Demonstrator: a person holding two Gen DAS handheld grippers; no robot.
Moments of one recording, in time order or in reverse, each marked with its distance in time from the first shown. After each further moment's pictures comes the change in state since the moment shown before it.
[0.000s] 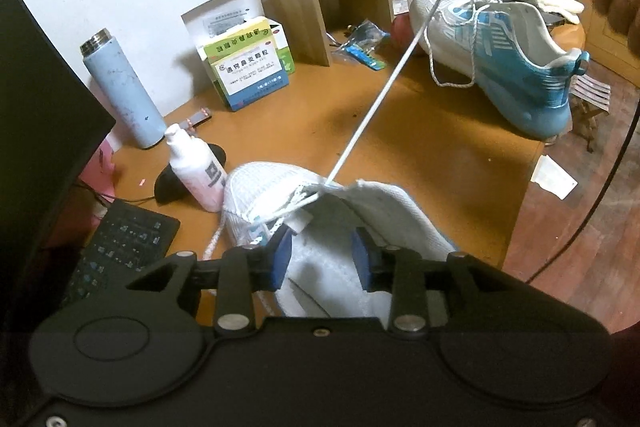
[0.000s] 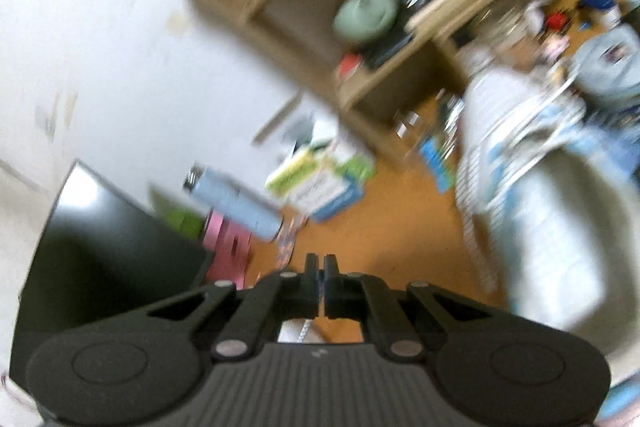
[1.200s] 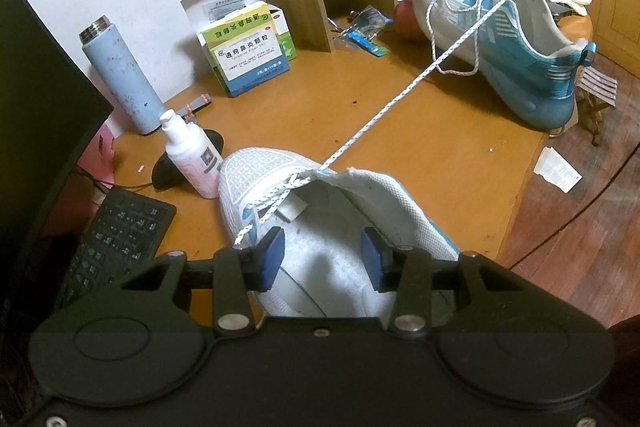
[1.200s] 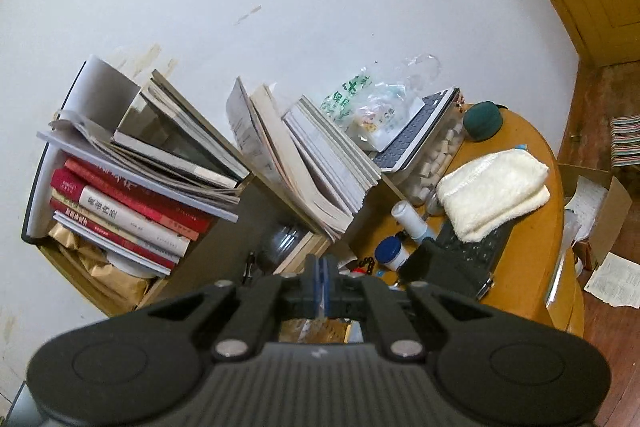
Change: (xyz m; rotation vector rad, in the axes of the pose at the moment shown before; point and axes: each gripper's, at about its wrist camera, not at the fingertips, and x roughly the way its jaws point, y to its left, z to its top) left arm 0.003 -0.003 -0.003 -0.009 0.034 0.020; right arm -0.199 -0.088 0.085 0.126 -0.582 -0.289
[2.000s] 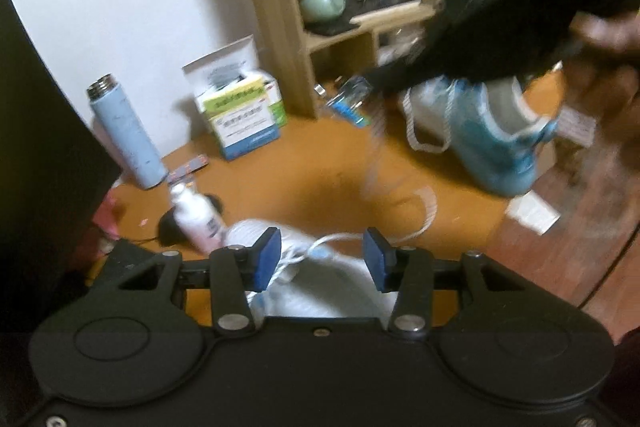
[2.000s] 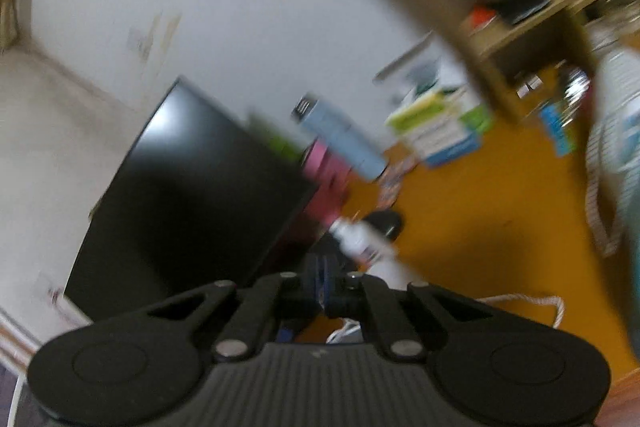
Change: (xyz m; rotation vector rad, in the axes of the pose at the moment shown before) left arm -0.062 0.009 0.036 -0.057 -0.164 -0.121; right arm 0.065 0.185 -0.232 -0.248 0.848 0.613
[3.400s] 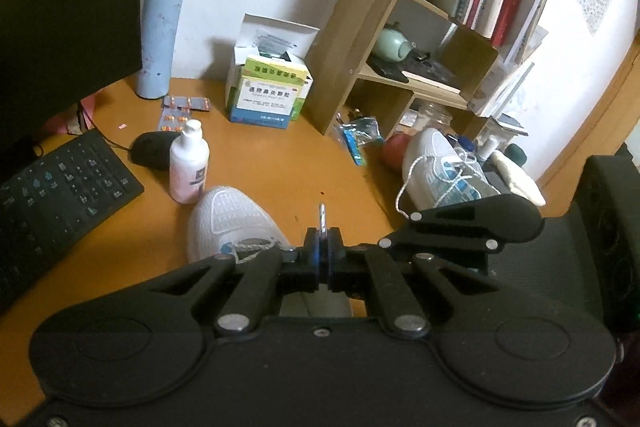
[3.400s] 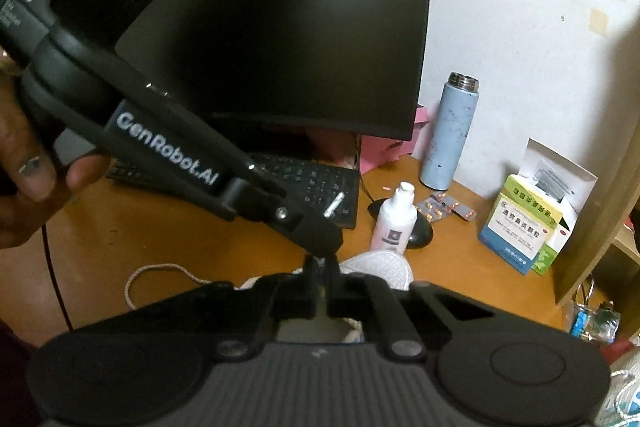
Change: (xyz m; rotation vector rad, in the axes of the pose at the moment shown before) left arm -0.006 0.073 -0.014 -0.517 -0.007 -0.121; right arm 0.072 0.080 -0.089 -0.985 0.180 -0.169
